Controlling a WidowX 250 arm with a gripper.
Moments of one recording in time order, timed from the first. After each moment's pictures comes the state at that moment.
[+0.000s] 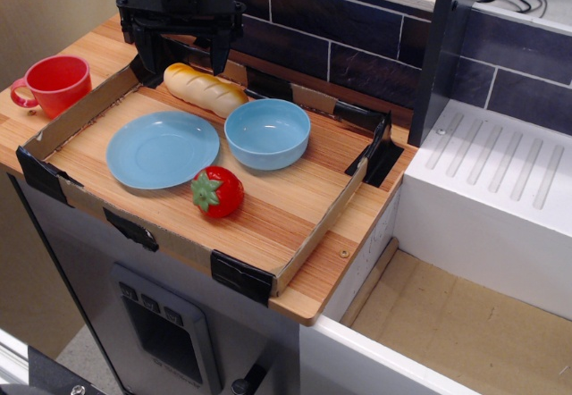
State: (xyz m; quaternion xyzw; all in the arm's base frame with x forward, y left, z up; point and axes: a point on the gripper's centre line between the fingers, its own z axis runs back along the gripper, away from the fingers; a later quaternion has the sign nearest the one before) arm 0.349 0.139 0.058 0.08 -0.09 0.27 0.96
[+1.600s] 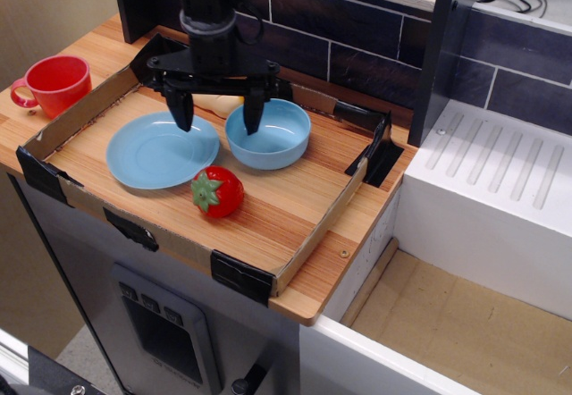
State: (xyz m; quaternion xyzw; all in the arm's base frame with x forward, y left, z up) arm 0.319 0.093 0.030 0.04 -0.08 0.24 0.97
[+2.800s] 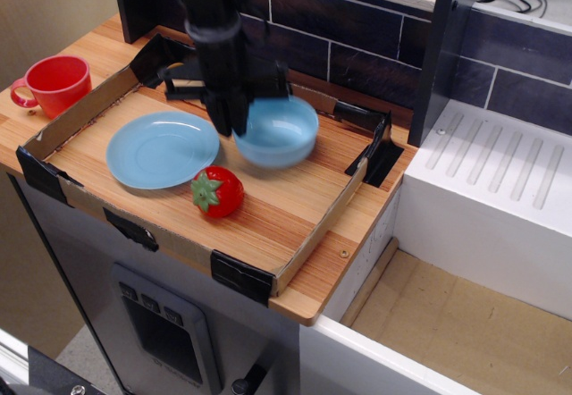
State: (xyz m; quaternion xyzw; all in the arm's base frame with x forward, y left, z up) arm 0.319 0.087 0.035 -0.01 -0.09 0.25 0.96
